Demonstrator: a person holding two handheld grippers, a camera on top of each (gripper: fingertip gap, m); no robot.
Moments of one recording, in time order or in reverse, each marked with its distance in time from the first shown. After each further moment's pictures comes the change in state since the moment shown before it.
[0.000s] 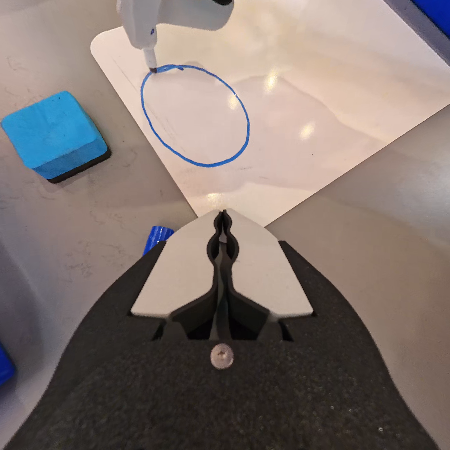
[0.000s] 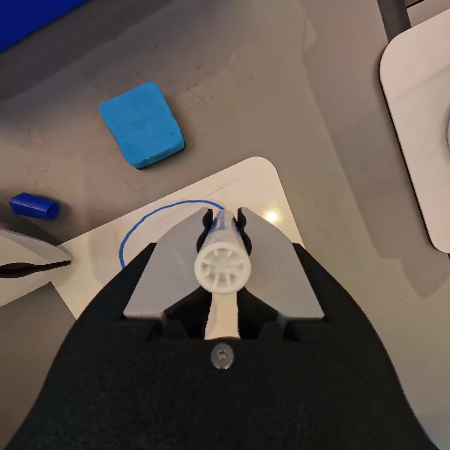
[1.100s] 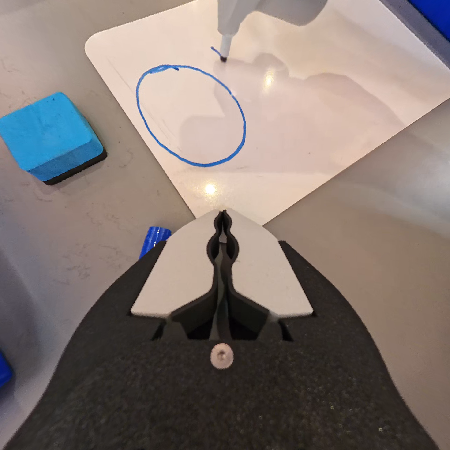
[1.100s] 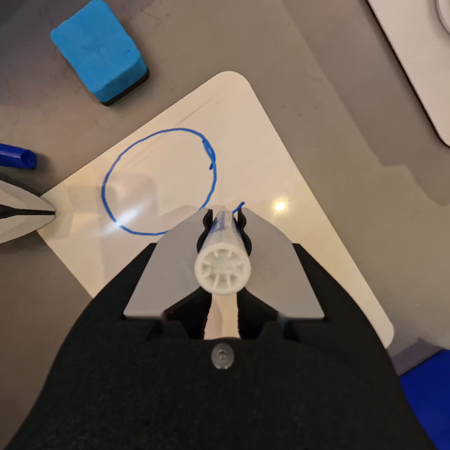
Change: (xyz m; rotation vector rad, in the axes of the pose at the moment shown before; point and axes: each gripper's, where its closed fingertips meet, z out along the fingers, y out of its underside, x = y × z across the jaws) left arm 0.002 0.000 0.000 -0.001 0.011 0.009; right arm 0.012 0.062 -0.028 0.009 0.036 0.161
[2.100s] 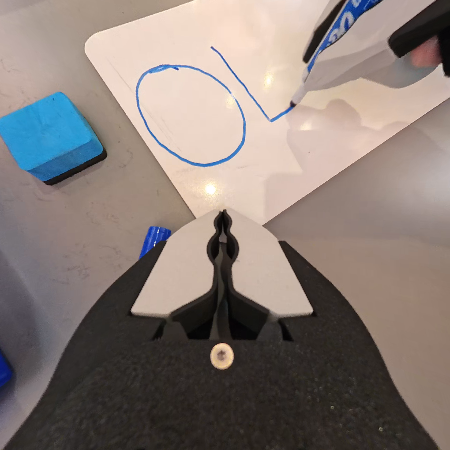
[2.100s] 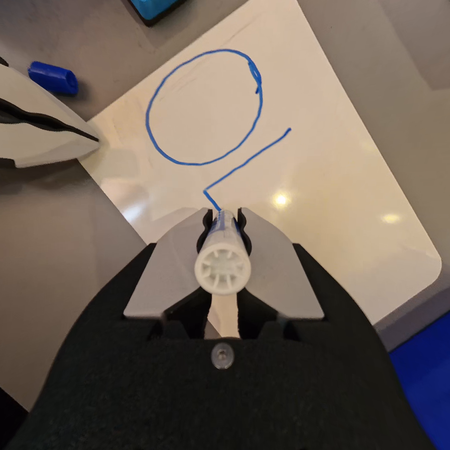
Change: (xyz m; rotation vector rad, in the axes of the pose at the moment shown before) left arm 0.000 0.000 0.000 0.000 0.000 0.001; right arm -0.047 0.055 -0.031 -0.002 0.021 0.027
